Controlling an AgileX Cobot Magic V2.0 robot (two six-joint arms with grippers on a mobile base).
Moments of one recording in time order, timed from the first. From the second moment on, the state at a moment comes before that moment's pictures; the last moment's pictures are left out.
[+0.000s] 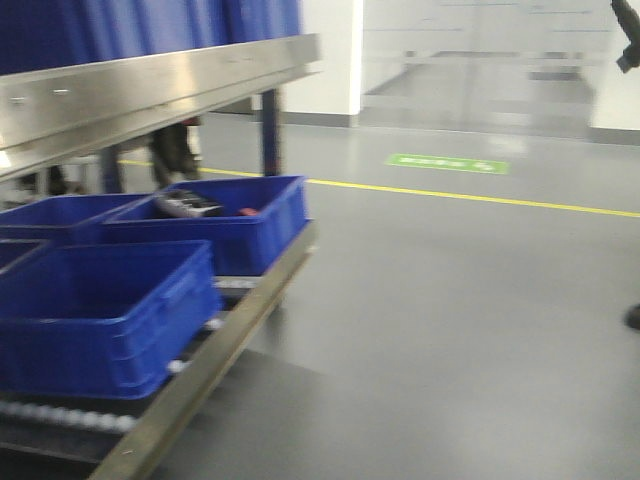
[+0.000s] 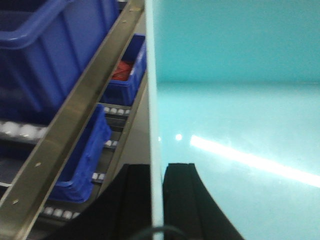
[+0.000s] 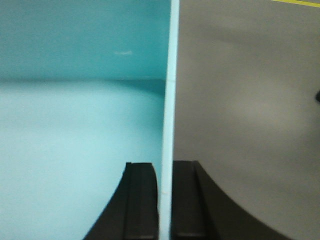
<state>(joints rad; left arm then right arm) -0.41 1.63 -2.06 0.36 1.08 -0.43 0.36 1.62 -2.08 -0.27 1.15 0.39</state>
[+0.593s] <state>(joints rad) -0.41 1.63 -2.06 0.36 1.08 -0.43 0.36 1.61 -2.08 -0.27 1.16 0.39</state>
